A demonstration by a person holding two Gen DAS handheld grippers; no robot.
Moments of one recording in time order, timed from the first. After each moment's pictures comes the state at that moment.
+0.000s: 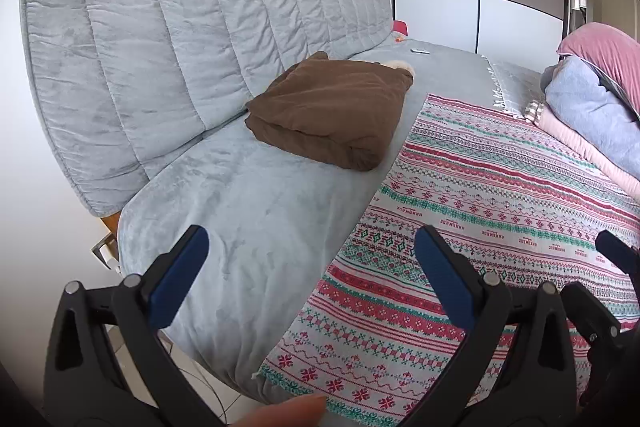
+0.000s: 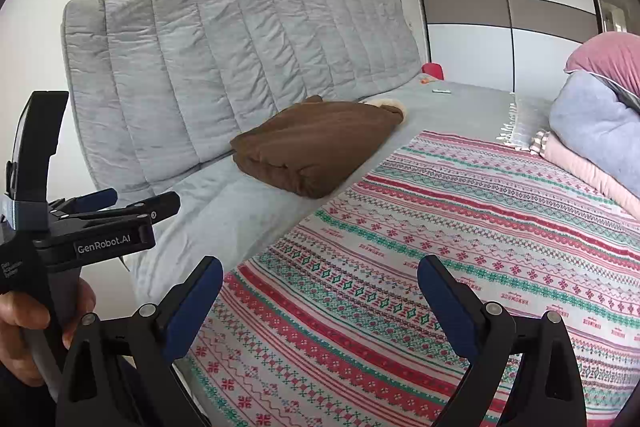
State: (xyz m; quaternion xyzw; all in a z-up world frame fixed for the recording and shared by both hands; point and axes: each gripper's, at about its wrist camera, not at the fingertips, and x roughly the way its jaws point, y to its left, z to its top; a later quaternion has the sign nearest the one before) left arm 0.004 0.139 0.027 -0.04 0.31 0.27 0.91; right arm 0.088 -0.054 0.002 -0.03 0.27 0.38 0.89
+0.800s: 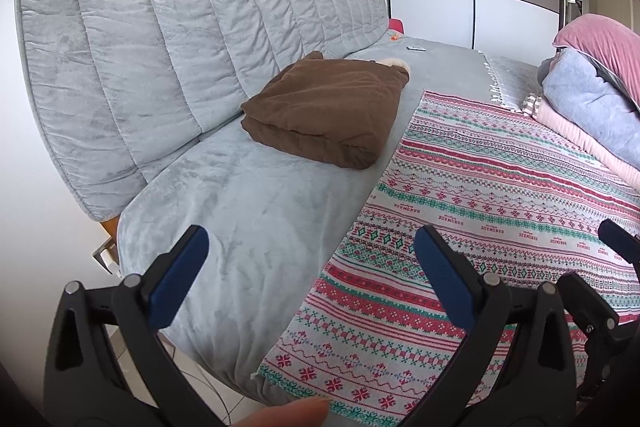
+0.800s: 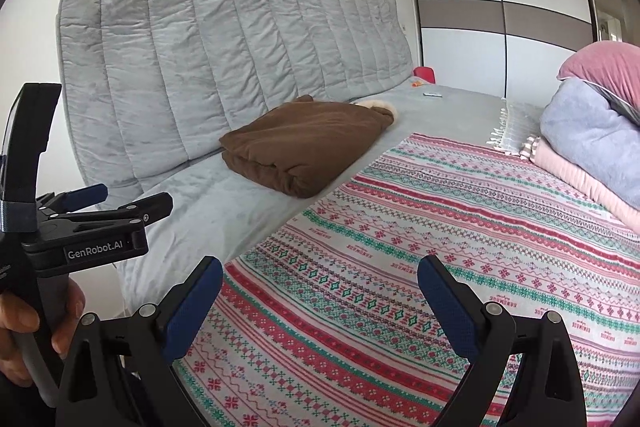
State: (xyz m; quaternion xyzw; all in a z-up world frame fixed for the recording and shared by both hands) left arm 0.006 0.132 0.025 -0.03 0.31 0.27 0.91; right arm 0.089 -0.053 0.000 -0.05 0.26 0.36 0.89
